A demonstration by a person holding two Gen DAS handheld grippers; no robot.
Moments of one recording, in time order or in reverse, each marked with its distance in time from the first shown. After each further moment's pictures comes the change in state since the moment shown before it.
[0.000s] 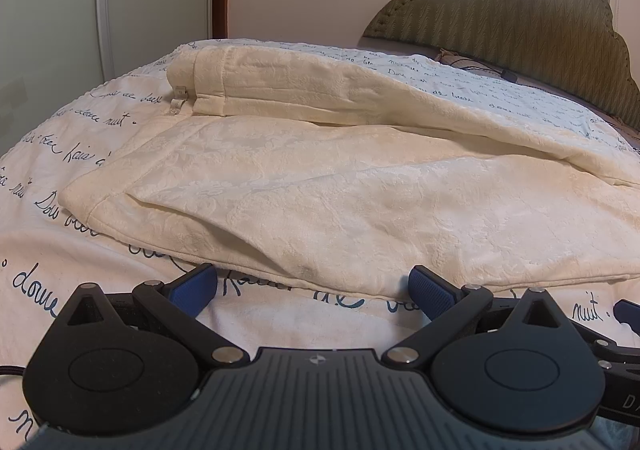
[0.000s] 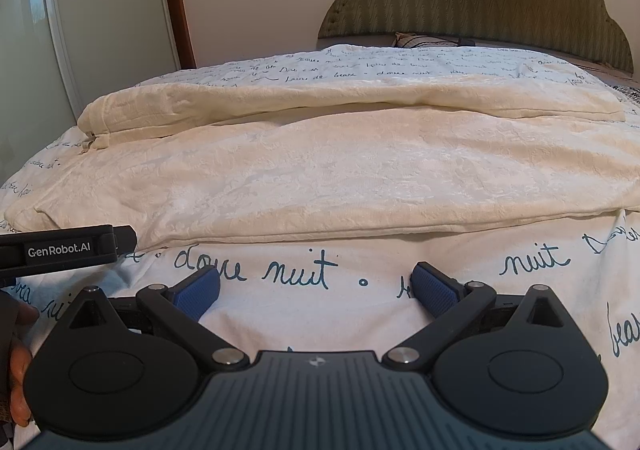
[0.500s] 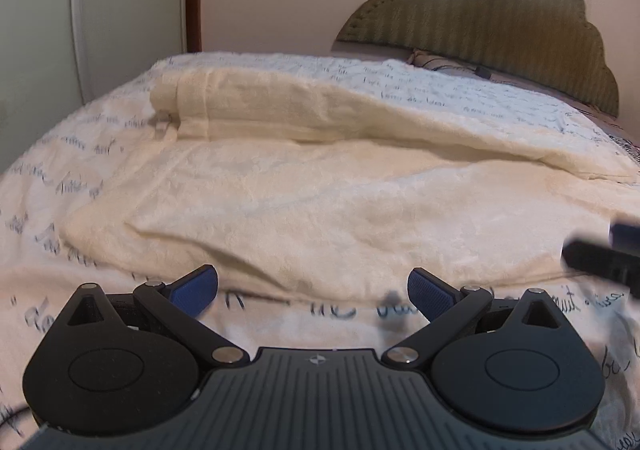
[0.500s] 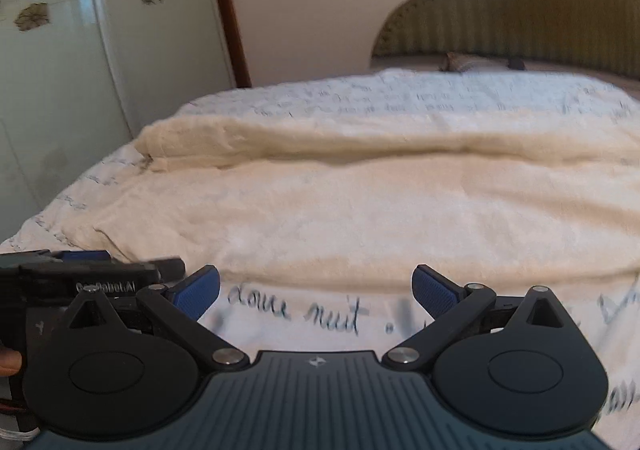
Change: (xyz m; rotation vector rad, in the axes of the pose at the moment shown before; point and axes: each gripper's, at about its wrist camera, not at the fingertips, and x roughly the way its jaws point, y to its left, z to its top) left arm -0.015 0.007 0.017 0.071 -0.026 -0.067; right arm -0.028 -0.002 0.038 -0.092 -0.070 0.175
